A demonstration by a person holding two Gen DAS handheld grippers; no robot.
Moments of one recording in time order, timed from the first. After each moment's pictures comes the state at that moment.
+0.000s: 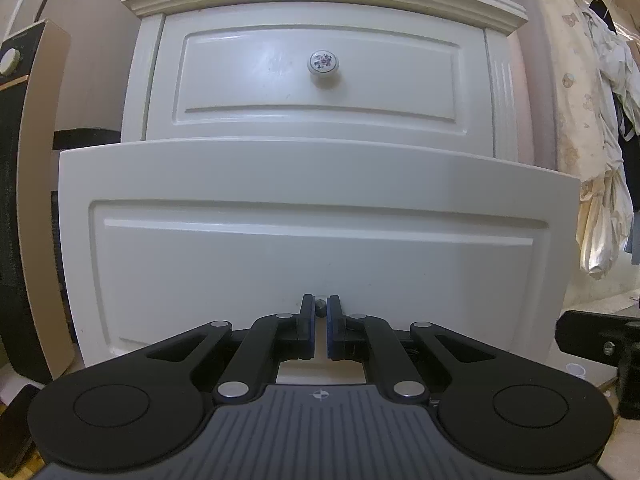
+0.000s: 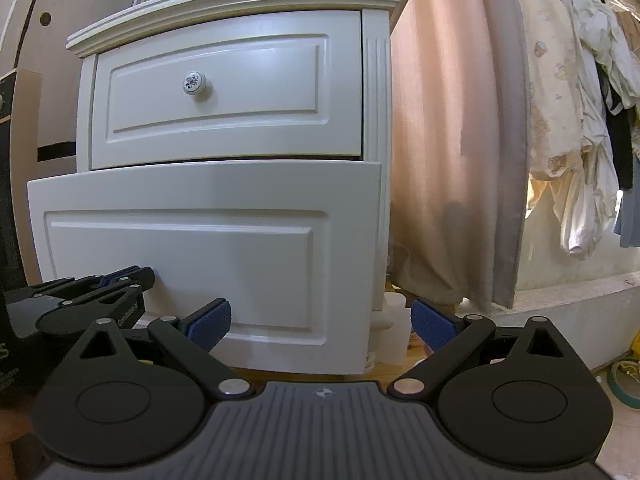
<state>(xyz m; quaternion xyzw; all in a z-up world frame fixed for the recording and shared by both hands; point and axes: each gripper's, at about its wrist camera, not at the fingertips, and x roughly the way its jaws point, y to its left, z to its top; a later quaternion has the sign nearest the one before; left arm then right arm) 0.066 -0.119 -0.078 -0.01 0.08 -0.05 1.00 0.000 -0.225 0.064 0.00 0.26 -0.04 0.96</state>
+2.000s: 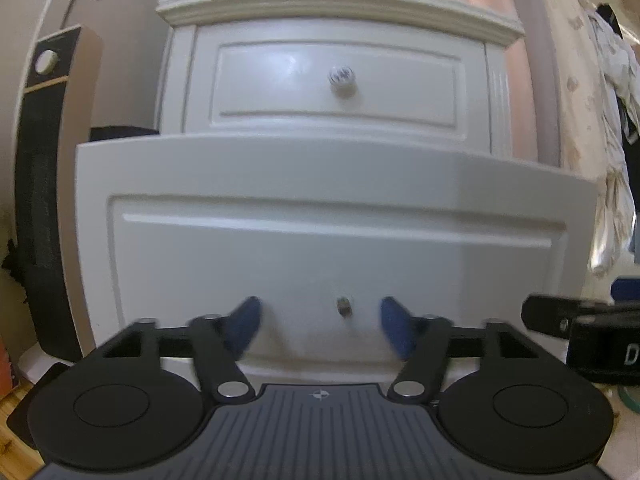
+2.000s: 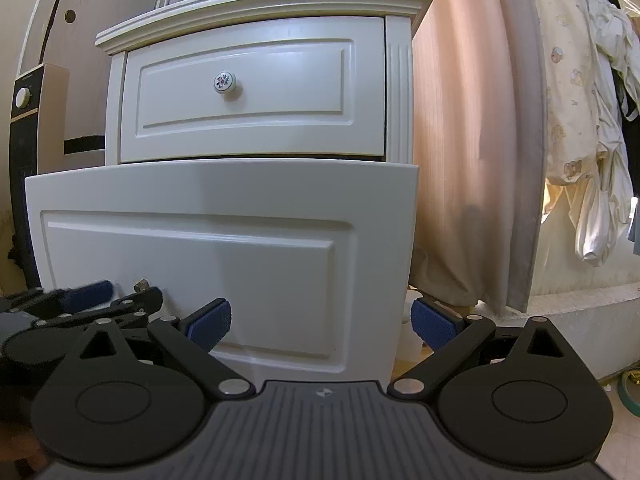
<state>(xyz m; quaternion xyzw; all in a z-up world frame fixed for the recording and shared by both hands) 0.021 -0.082 -0.068 -0.03 0.09 -0.02 1.00 -0.016 -0.215 0.066 -0.01 0.26 -0.01 0.96</state>
